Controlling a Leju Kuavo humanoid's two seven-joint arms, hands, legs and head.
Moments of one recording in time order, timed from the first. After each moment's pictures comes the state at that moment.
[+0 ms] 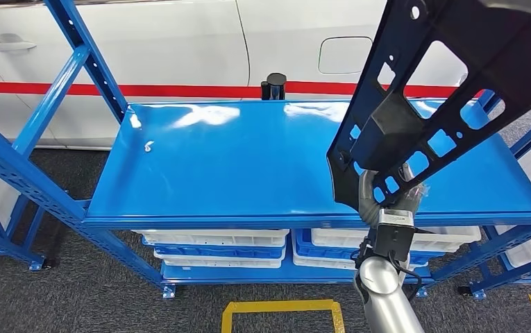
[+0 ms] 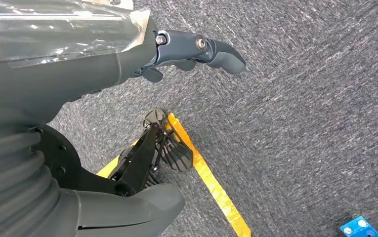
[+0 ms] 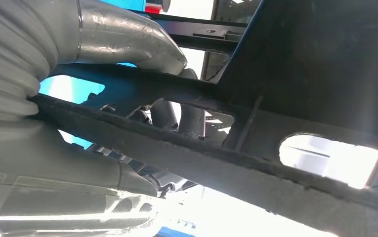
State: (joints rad) left arm -0.19 -0.14 0.65 -0.24 0.26 0.40 -0.16; right arm -0.15 0.02 0.23 -1.53 0.27 -0.66 -0.50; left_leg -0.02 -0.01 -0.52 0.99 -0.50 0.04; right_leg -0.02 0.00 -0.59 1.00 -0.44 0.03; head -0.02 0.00
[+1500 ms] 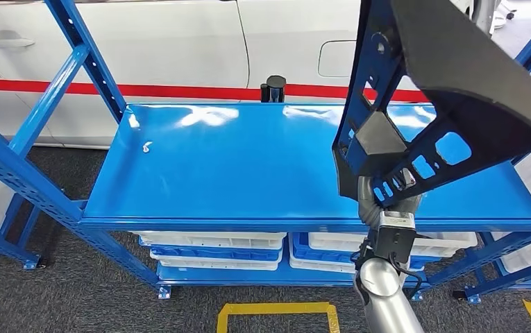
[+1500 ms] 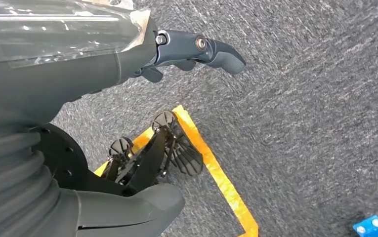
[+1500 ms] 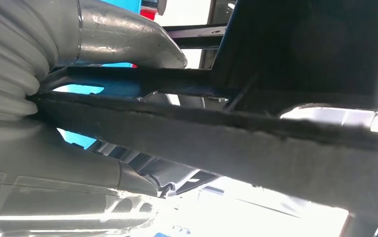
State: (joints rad) left arm -0.17 -0.16 0.66 -0.24 0.29 0.39 -0.17; right arm -0.15 0.01 0.23 -1.54 0.26 -0.65 -0.49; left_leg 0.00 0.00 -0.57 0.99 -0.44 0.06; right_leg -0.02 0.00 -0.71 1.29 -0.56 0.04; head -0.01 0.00
